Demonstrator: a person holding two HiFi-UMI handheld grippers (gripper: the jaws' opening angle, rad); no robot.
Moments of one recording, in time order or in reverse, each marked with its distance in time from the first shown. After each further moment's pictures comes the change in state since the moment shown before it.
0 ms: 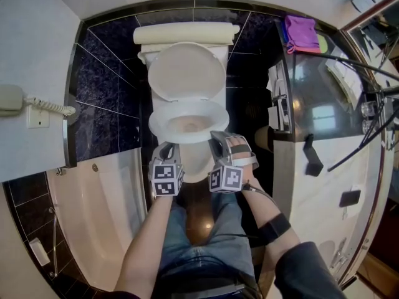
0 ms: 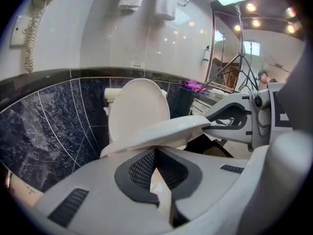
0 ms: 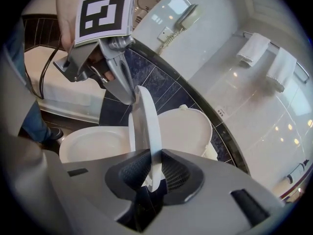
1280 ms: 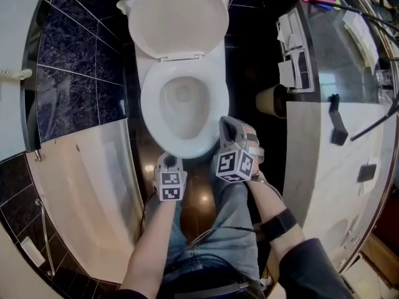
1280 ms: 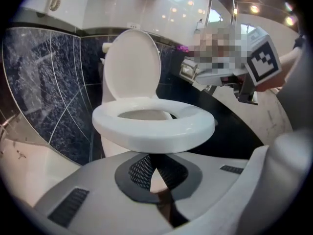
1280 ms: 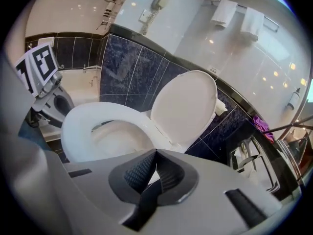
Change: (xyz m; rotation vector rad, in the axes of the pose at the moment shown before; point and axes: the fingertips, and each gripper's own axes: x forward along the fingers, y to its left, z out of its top) left arm 0.005 -0.042 -0.262 -0.008 0.213 -0.080; right arm 0.012 0.128 -0.097 0.387 0.134 -0.013
